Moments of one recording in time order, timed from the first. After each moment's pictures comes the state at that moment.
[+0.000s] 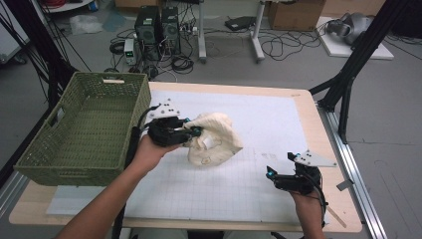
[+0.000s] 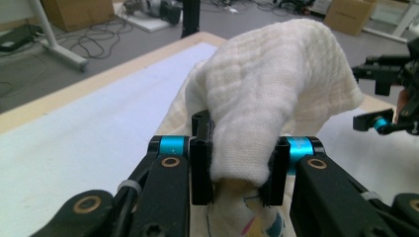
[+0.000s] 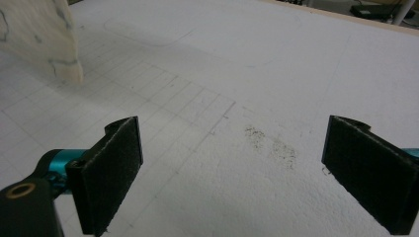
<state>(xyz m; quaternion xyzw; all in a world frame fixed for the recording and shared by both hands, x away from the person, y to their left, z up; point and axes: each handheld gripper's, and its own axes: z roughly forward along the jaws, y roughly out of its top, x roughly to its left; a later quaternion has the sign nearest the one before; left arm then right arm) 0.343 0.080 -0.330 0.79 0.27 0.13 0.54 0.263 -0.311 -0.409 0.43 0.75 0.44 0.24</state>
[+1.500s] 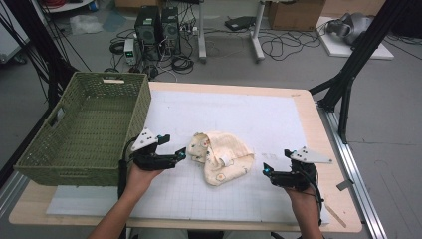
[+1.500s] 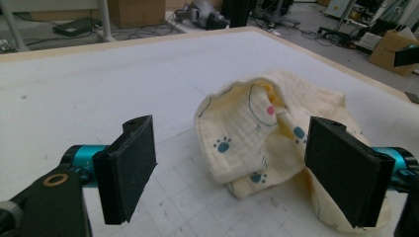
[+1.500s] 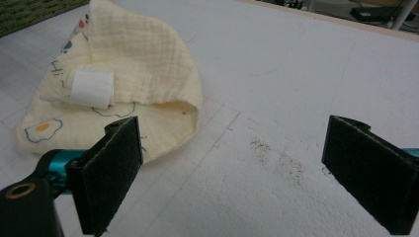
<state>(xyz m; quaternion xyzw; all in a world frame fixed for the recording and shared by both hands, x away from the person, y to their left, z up) 0.312 0.135 -0.411 0.72 0.37 0.18 0.56 0.271 -0.301 -0.406 0.42 0.75 0.45 0.24</state>
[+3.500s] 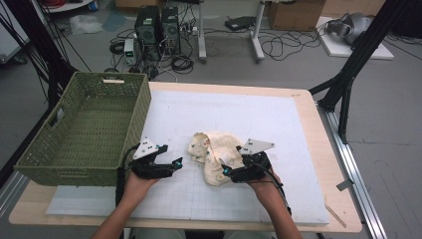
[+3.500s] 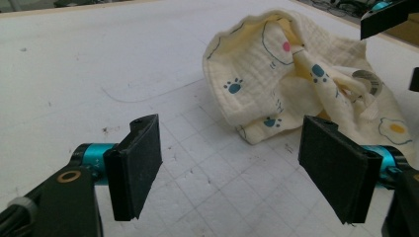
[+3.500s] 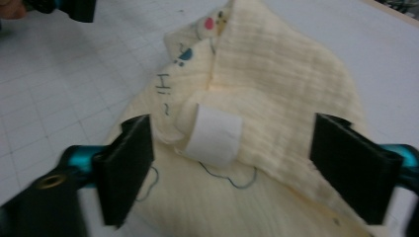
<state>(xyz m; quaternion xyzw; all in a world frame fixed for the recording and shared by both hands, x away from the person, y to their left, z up) 0.304 0.140 -0.435 0.75 0.37 0.17 0.52 0.307 -0.192 -0.409 0.28 0.85 0.42 0.17</state>
